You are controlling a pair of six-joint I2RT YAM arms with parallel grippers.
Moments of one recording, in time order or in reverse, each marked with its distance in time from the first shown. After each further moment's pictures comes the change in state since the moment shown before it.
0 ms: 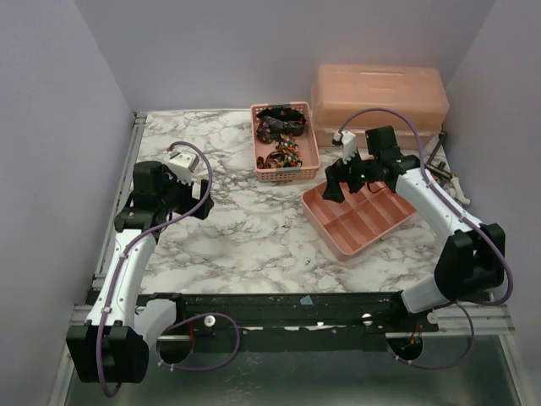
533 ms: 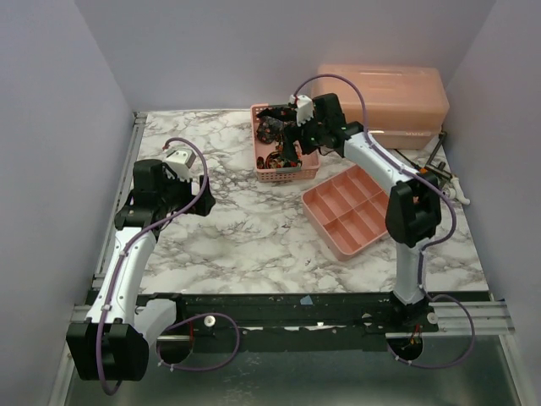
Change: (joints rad) left arm 0.000 0.013 0.010 0.000 0.000 -0.113; right arm 0.193 0.507 0.572 0.153 0.187 0.201
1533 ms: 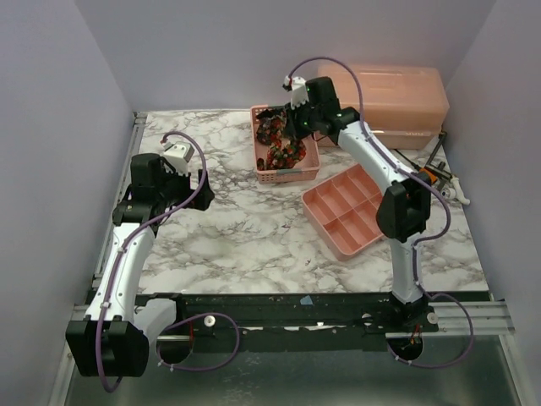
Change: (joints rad) left arm 0.000 0.025 0.060 -0.011 -0.021 -0.008; right arm 0.042 0.189 0.312 -0.114 0.109 0.061
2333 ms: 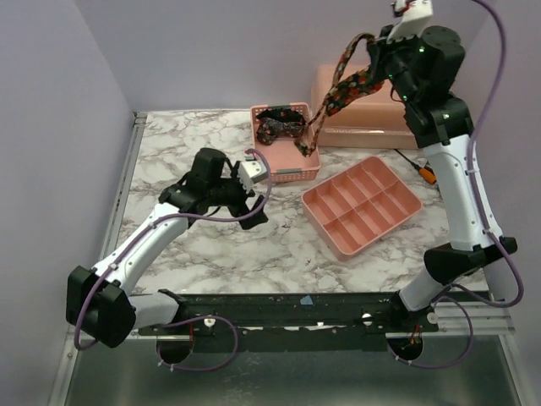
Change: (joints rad) left arm -0.399 0.172 0.069 0.050 0.256 0.257; right arm -0.113 -0.517 0.095 0.060 0.309 -0.051
